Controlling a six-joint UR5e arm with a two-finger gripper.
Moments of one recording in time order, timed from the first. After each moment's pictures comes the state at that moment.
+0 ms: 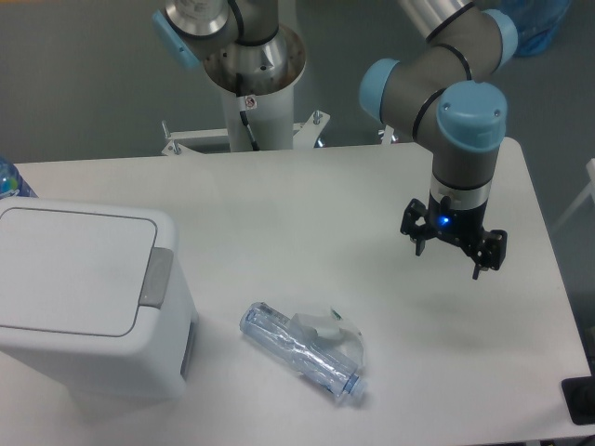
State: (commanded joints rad) arm 2.71 -1.94 -1.60 -0.93 1.53 1.27
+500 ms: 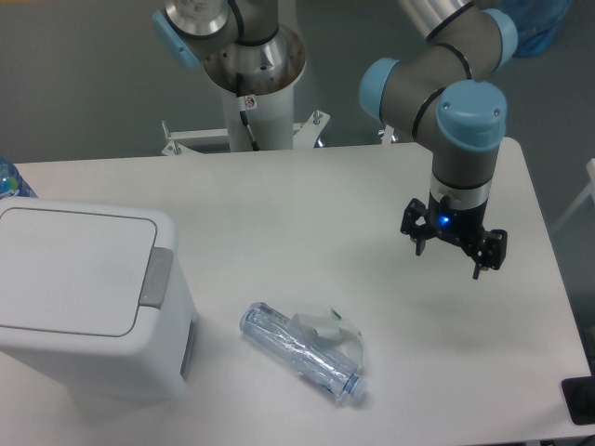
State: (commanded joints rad) arm 2.70 -1.94 -1.60 -0.94 1.54 1.26
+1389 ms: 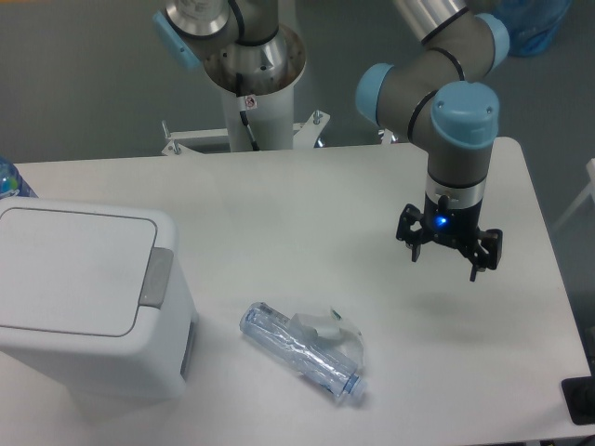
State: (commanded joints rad) arm 2.72 -1.93 -1.64 -0.86 1.44 1.11
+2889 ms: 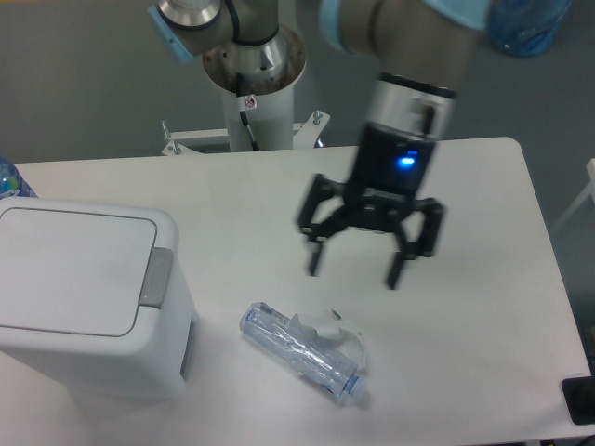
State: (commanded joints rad) arm 2.47 -1.77 -1.48 -0.94 0.95 0.35
